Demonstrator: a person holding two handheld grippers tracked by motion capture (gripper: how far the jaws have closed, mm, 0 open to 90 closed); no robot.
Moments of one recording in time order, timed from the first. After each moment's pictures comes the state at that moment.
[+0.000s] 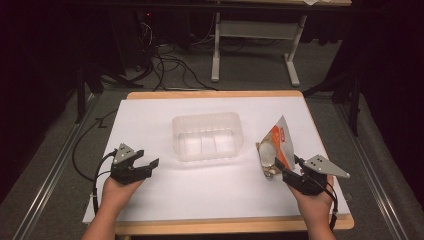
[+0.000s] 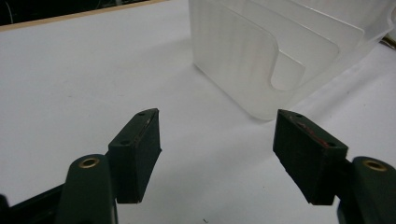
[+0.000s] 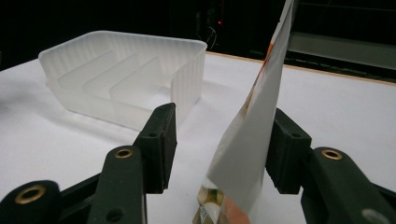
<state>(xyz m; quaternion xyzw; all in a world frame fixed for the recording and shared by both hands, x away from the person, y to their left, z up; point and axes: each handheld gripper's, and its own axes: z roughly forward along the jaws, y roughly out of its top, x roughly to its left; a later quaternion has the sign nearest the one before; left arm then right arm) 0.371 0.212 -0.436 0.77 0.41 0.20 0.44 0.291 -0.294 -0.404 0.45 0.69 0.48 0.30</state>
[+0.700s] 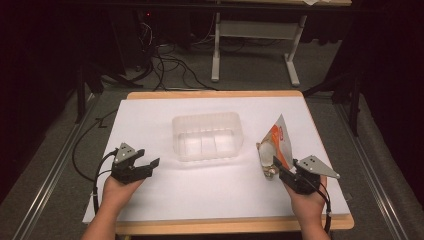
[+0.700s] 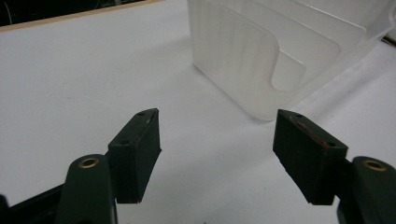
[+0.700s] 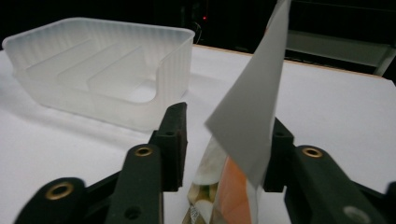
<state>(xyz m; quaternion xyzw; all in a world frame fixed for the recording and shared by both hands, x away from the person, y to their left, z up) 0.373 0.210 -0.437 0.77 0.41 0.20 0.44 0.301 -0.286 -0.419 0.47 0.68 0.46 0.32</state>
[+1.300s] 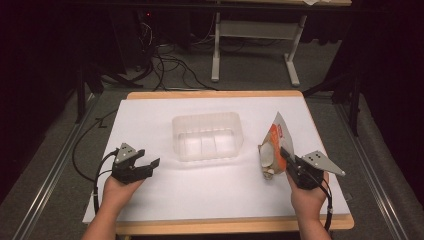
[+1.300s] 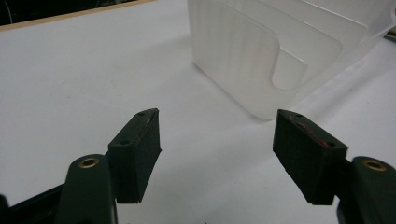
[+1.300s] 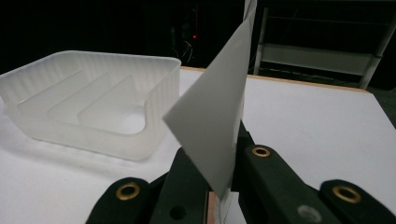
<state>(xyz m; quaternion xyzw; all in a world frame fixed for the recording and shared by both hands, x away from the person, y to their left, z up) 0.373 0.210 -0.437 0.77 0.41 0.20 0.44 0.305 -0.288 -0.405 0.48 0.65 0.48 0.34</state>
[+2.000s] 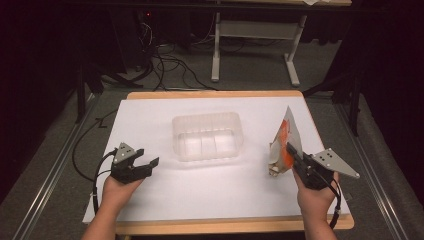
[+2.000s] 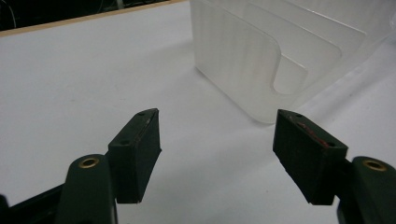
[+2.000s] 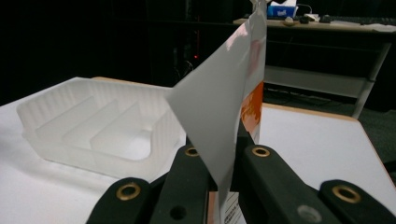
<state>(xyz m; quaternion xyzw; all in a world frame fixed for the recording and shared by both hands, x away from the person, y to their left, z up) 0.373 0.212 -0.435 0.77 0.41 0.21 0.44 0.293 -0.292 -0.374 0.46 0.63 0.51 0.36</state>
